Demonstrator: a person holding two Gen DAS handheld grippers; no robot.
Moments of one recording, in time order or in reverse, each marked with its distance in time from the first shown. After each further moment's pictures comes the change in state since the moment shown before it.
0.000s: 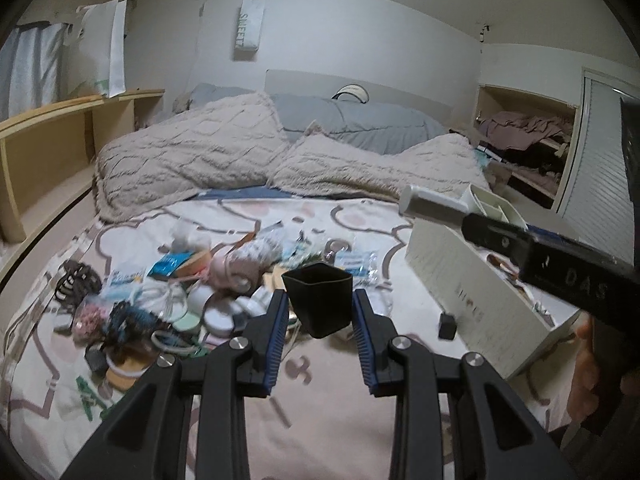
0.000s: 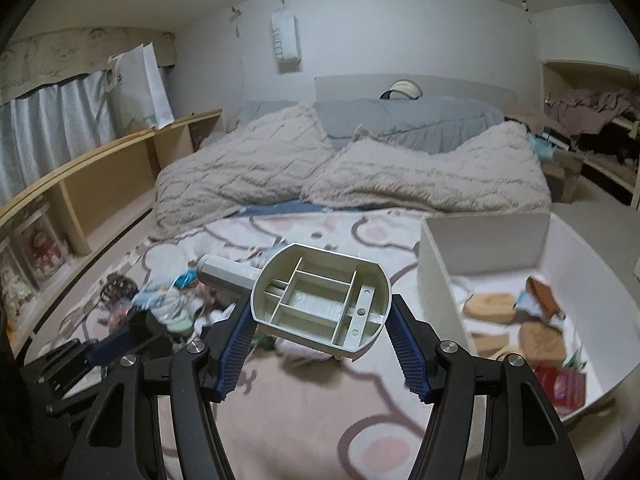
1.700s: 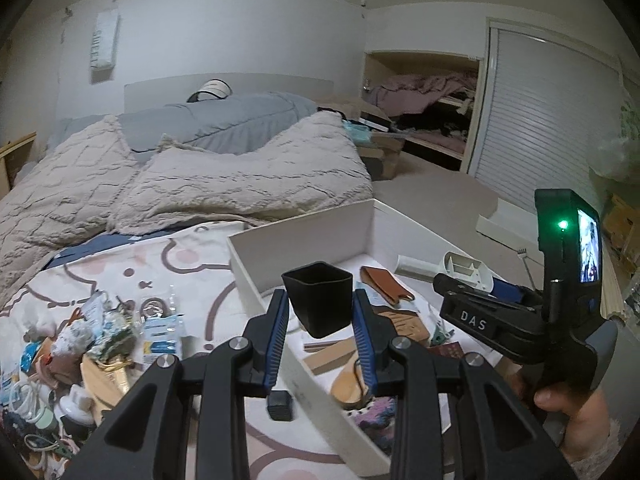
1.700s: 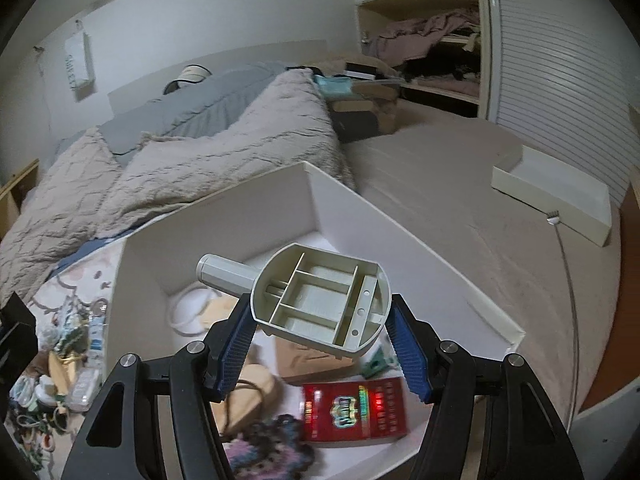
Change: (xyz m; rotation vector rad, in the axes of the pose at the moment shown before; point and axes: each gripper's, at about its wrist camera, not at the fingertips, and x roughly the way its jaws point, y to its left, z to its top) left arm 0.080 -0.191 0.058 0.214 0.073 -0.317; right arm 0.009 -0.225 -0.010 0.345 0.104 -0.507
